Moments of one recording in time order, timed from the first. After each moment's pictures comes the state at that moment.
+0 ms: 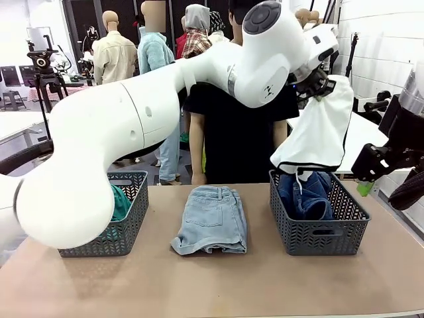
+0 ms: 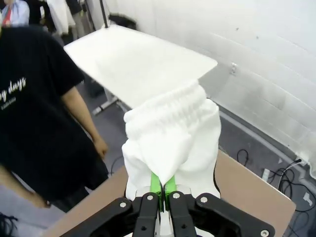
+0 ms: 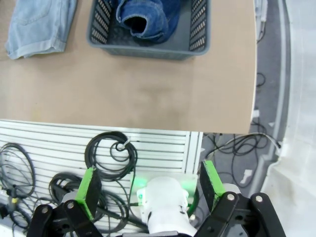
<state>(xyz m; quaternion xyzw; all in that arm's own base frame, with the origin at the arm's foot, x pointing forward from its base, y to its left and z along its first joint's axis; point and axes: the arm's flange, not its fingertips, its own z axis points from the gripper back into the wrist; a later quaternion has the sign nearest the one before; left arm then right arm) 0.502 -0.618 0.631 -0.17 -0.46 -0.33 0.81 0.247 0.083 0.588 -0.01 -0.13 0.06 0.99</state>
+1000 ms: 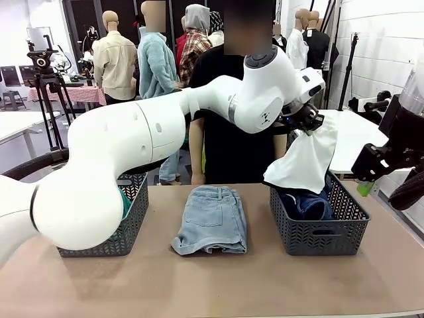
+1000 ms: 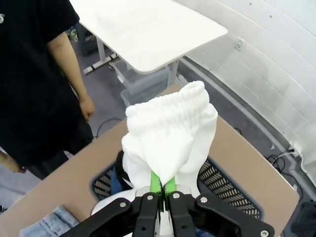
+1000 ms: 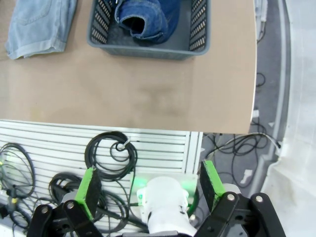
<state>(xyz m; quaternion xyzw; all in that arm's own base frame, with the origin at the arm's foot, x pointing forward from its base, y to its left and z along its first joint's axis) 0.532 -0.623 0.543 -0.18 -0.38 -0.30 0.86 0.247 0.083 0.588 -0.01 -0.13 0.06 0.99</state>
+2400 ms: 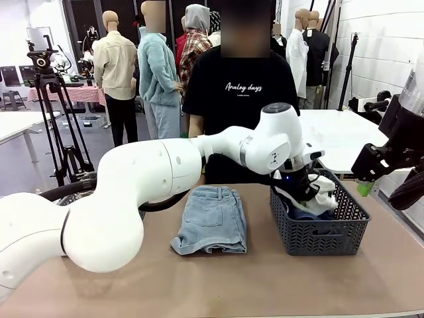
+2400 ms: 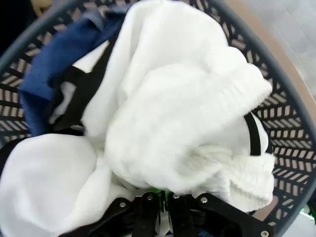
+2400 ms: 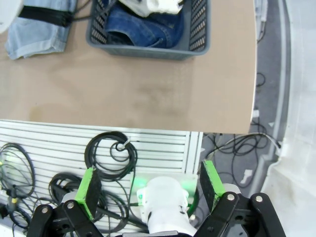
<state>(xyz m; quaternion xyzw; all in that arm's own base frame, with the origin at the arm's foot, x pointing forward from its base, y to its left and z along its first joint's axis) 0.527 -0.642 0.376 -0.13 -0.15 -0.34 0.92 0.247 0.083 0.588 -0.01 -0.13 0.06 0.99</state>
